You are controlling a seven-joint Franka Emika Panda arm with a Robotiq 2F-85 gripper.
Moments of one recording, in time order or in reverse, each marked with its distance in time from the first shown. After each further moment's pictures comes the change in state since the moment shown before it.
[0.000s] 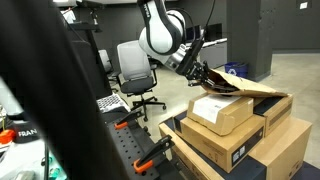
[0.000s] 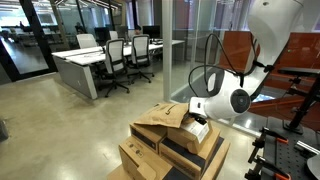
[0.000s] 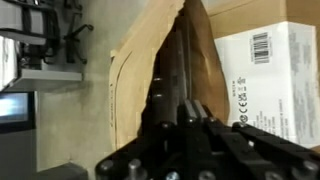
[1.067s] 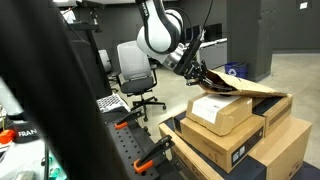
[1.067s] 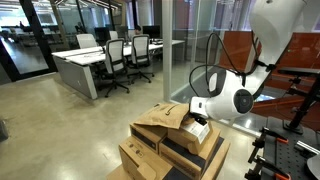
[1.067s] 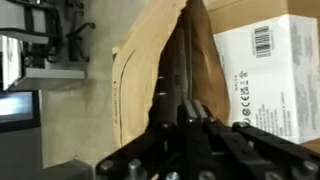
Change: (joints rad) arm 0.000 -0.018 0.013 -0.018 -0.015 0.000 0.038
